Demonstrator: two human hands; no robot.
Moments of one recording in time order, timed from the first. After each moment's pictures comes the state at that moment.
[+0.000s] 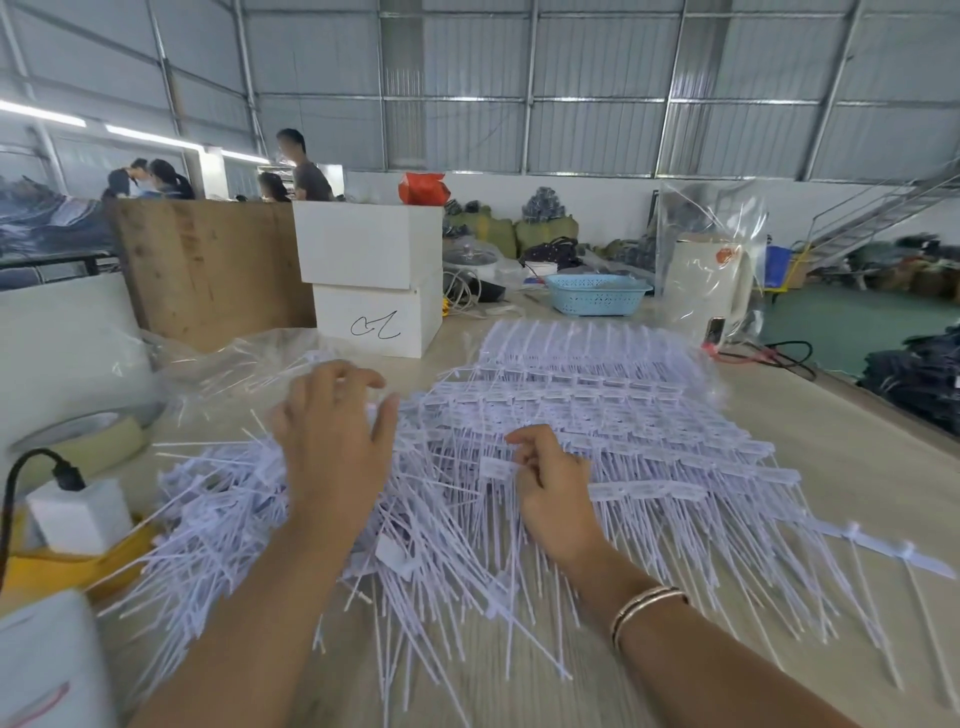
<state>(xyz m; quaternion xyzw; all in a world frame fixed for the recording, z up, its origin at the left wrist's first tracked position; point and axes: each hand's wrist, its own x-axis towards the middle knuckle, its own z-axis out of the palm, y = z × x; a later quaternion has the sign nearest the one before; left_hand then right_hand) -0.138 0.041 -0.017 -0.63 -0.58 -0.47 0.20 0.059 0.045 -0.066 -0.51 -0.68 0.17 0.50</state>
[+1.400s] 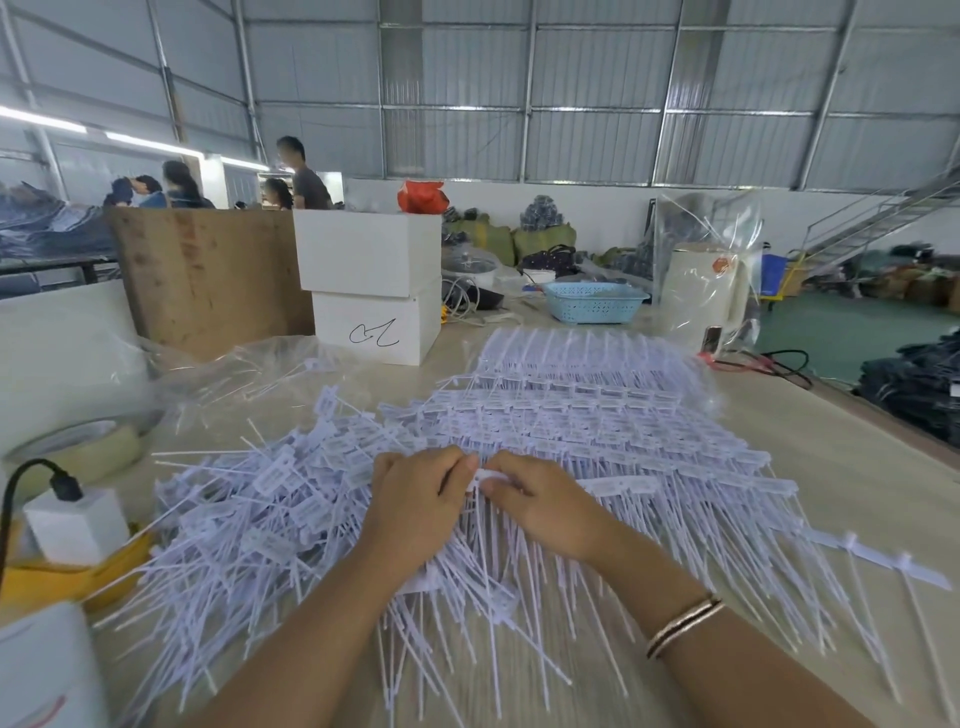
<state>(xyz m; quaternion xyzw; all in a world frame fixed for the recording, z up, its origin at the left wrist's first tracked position) -0.093 0.032 -0.039 -0.76 -0.49 -0.43 -0.05 0.066 0.032 -0.031 -0.47 -0.81 0.20 0.29</state>
